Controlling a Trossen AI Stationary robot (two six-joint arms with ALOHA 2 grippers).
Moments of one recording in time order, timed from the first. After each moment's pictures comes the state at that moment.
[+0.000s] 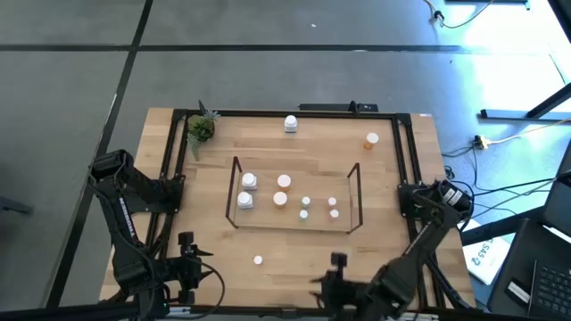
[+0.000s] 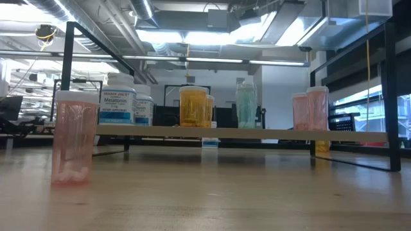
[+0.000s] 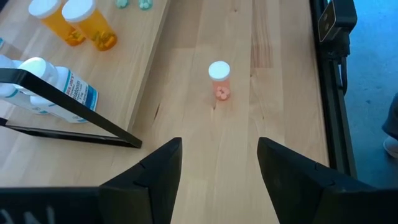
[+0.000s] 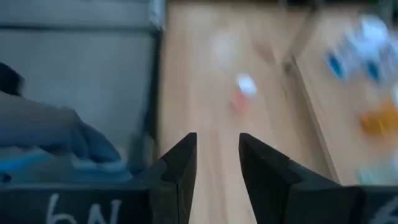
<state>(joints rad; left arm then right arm) -1.17 1.60 1.26 -1.08 -0.81 -1.22 0.88 1.95 1.75 -0.70 0.73 0.66</state>
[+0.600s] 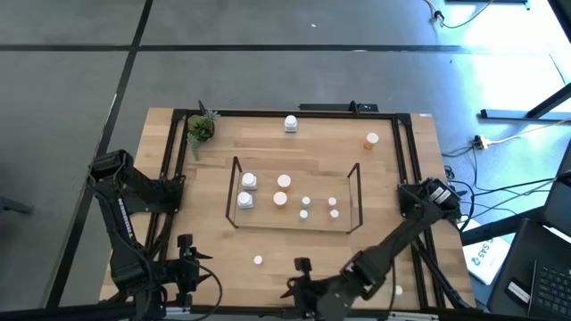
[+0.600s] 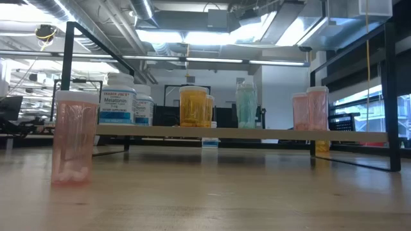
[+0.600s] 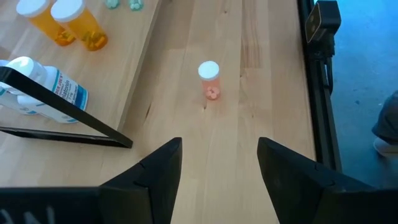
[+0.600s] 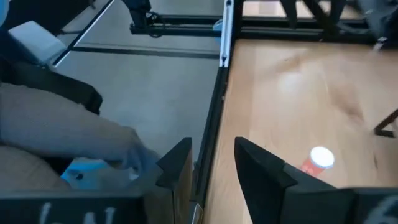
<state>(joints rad) -1.19 1.60 1.26 -1.05 -0.81 -1.22 0.72 2.00 1.74 -0.32 0.34 0.38</state>
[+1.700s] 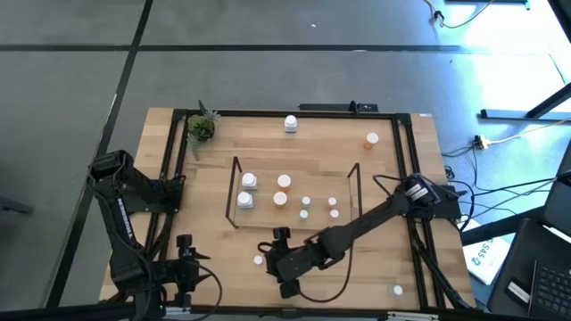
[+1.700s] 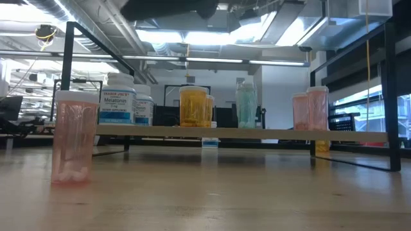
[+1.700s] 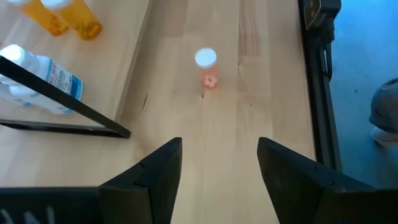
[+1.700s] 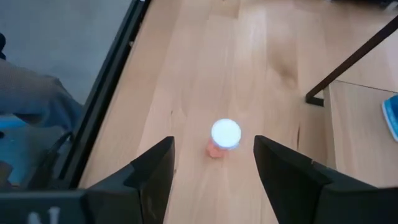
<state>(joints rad) -1.19 1.60 1.26 -1.06 -0.77 -1.22 0.50 2.13 1.74 -0.40 0.27 0.20</state>
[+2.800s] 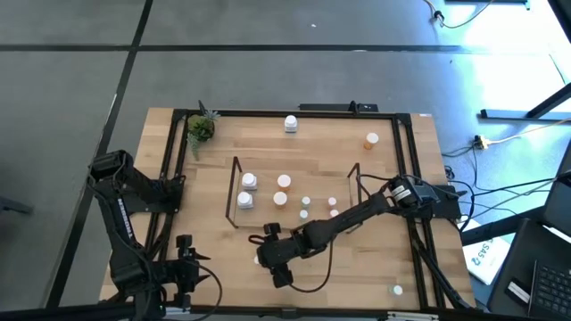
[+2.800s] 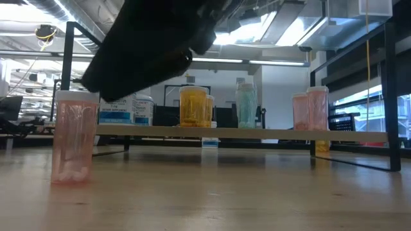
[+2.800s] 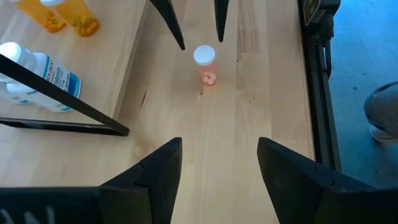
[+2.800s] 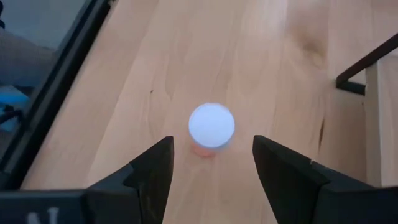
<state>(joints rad) -1.19 1.60 1.26 -1.06 -0.76 -1.22 0.41 2.24 1.74 -0.34 0.11 0.13</state>
